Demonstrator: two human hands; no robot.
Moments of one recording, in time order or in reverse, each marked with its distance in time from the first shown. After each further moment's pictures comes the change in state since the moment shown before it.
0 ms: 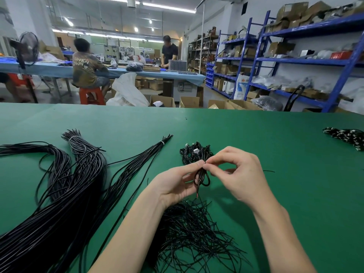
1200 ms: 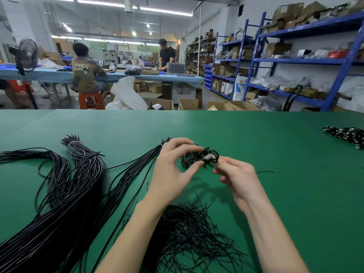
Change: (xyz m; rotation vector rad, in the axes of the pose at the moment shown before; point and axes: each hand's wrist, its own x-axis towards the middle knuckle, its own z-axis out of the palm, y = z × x) left_hand 0.000 0.004 -0.009 1.090 0.348 1.210; right_hand 0.002 0.005 0.015 0.670 0.162 0.634
